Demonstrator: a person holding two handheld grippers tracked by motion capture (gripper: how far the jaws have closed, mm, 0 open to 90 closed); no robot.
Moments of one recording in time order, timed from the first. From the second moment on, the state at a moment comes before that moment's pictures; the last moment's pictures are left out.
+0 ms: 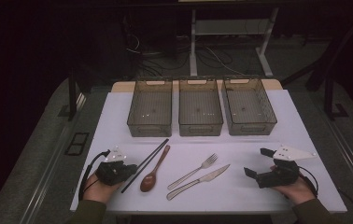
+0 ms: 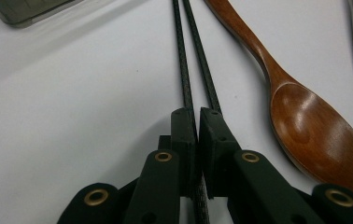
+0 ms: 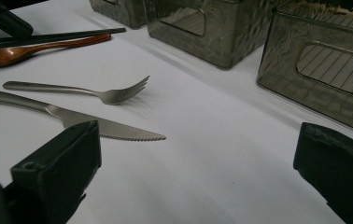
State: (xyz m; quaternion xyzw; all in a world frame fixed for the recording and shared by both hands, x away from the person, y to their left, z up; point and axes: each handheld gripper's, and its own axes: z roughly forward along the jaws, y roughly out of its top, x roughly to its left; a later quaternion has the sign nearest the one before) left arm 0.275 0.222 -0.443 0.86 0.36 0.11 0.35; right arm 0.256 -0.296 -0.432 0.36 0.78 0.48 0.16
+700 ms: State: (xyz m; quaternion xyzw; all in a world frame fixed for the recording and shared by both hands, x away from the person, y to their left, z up) left arm 0.275 0.220 -0.436 0.85 0.37 0.12 0.34; right arm 0.256 -0.296 -0.432 0.37 0.78 0.48 0.16
